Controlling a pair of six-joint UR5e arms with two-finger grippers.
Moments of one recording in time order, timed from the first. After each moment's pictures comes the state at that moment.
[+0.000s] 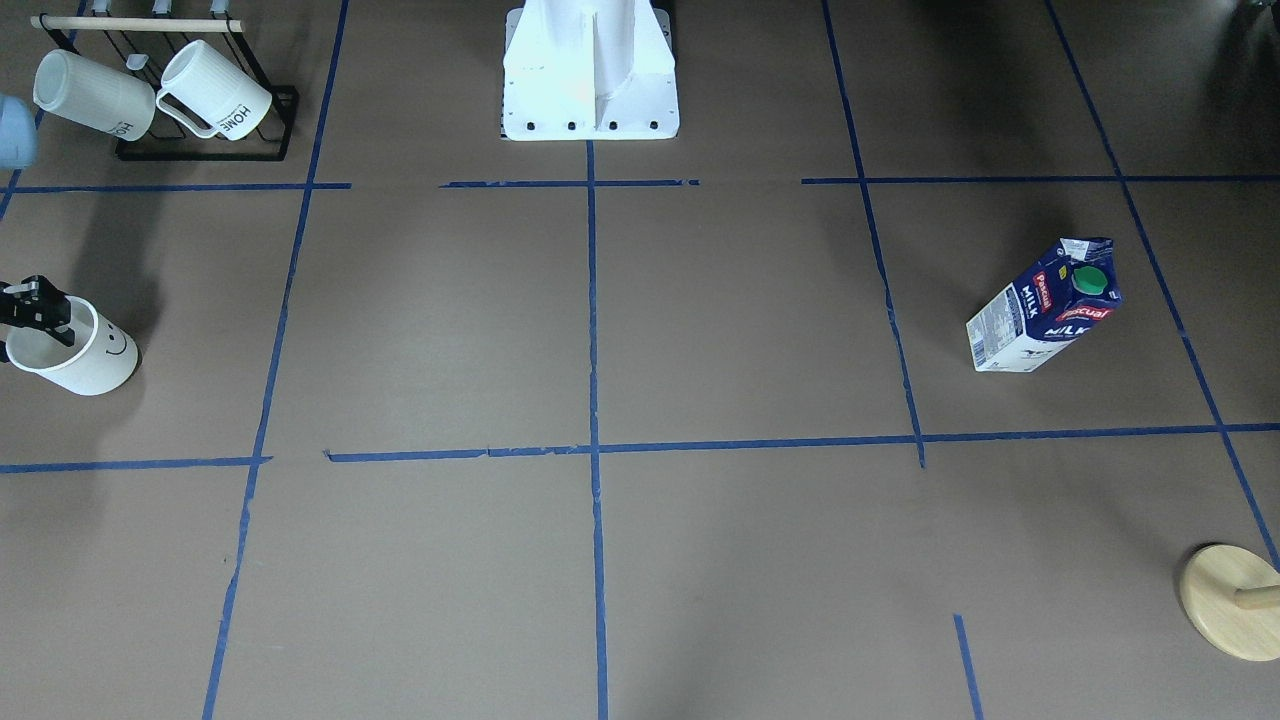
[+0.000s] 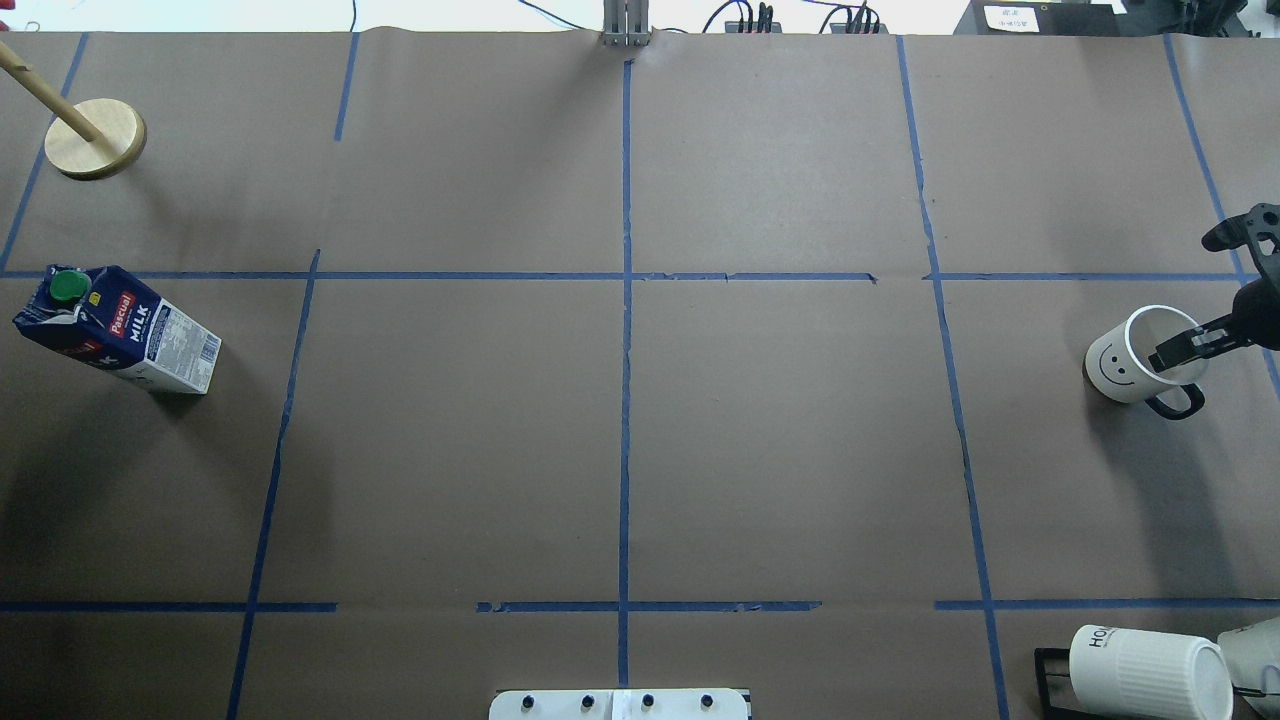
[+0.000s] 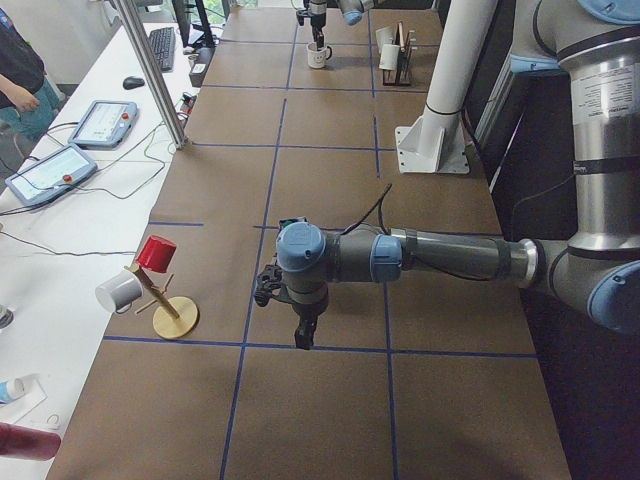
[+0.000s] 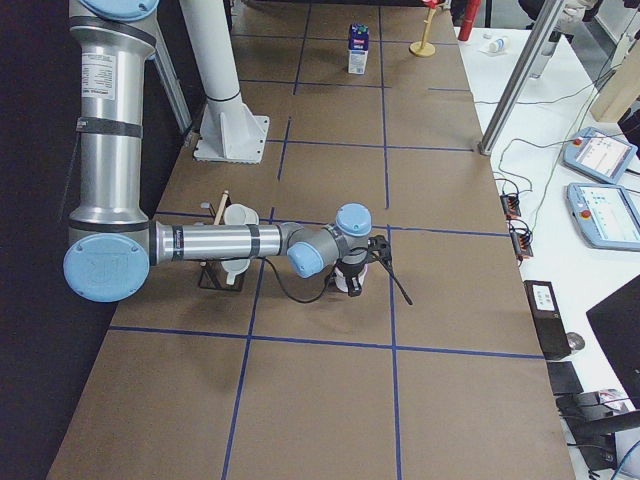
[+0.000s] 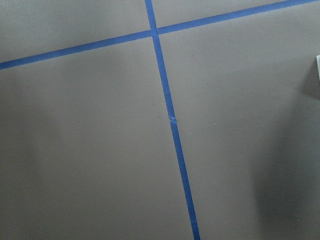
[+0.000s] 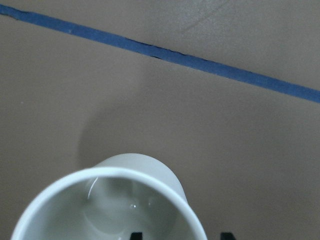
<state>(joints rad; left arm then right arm) -1.56 -1.40 -1.83 -1.45 -2.35 0.22 1.08 -1.64 1.61 -1.07 2.22 0.39</state>
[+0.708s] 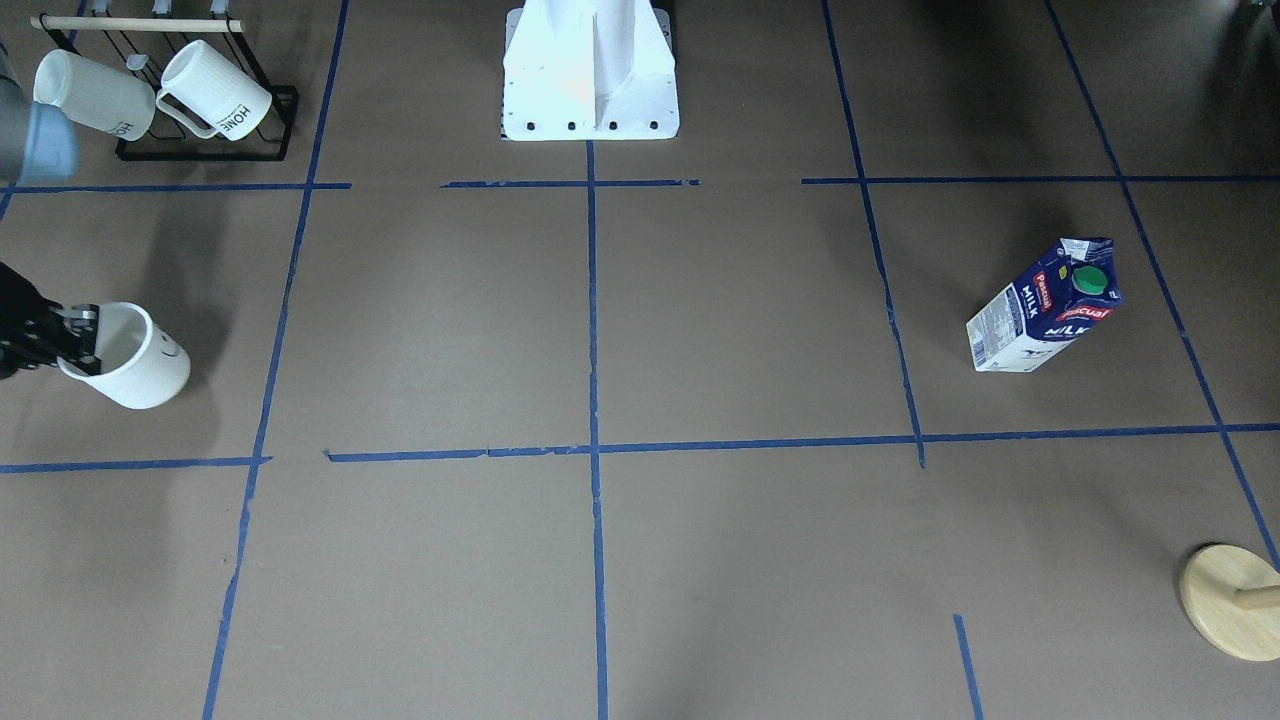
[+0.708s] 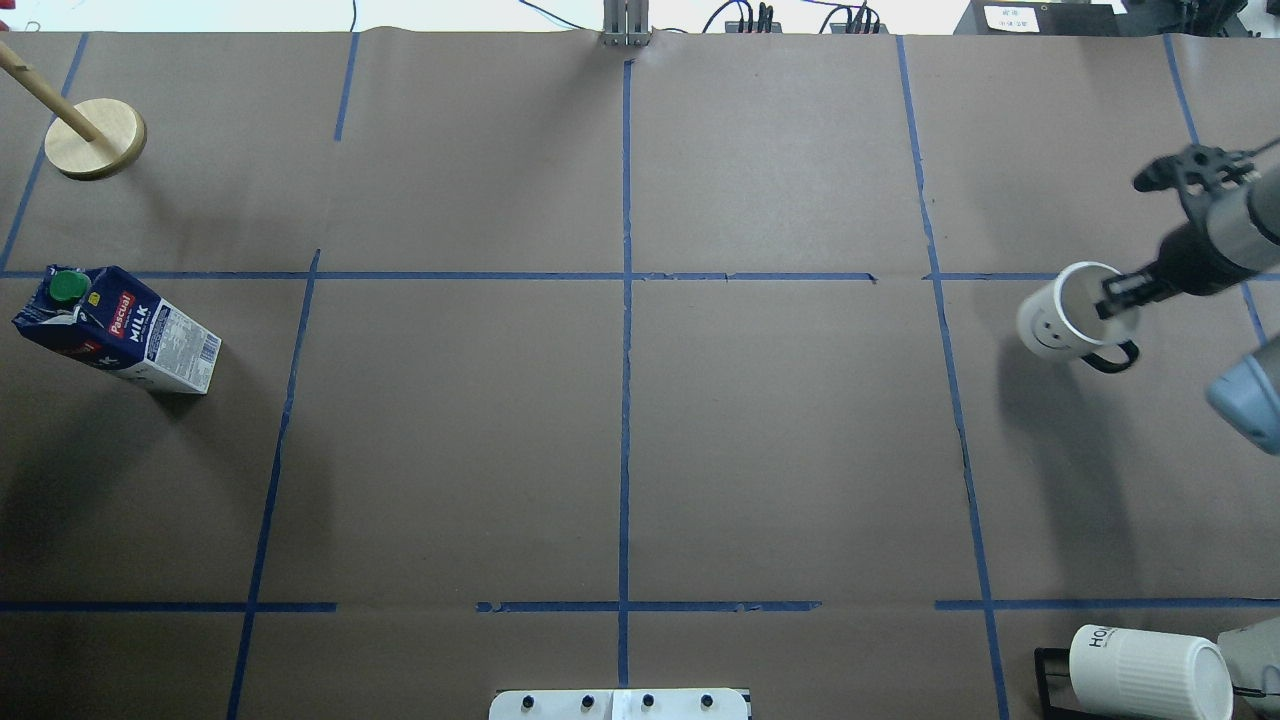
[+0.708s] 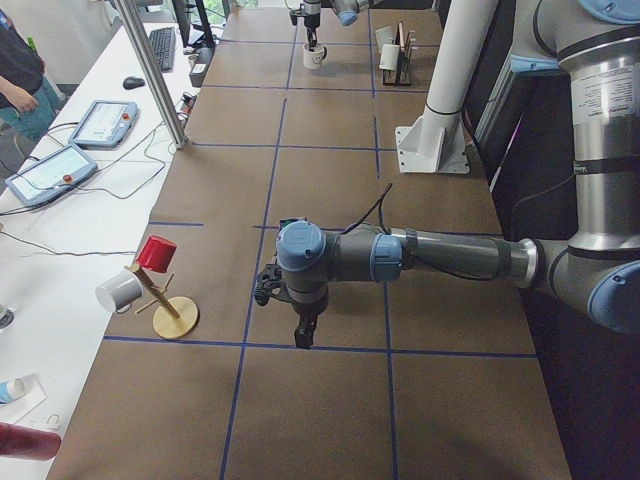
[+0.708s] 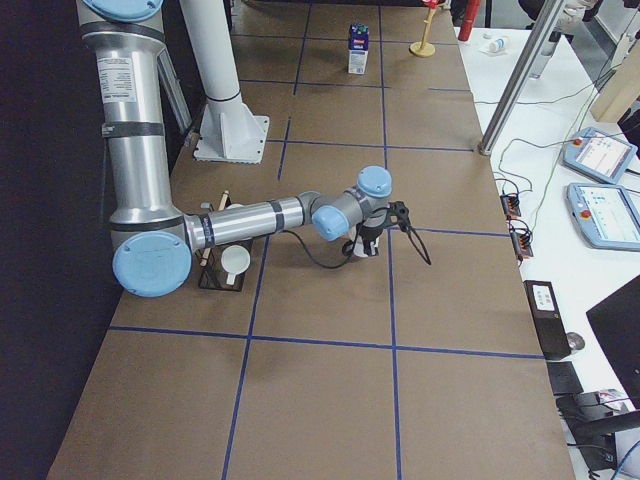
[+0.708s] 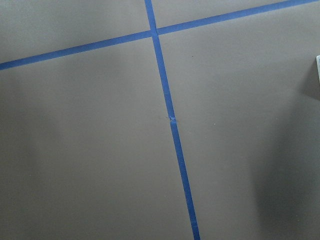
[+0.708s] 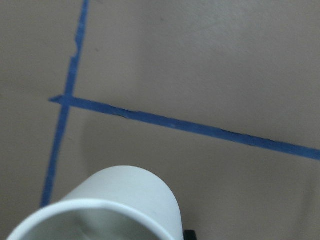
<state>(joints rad) -1.56 -1.40 -1.83 -1.45 -2.35 0.22 1.04 -1.45 1.67 -1.24 2.23 0.55</state>
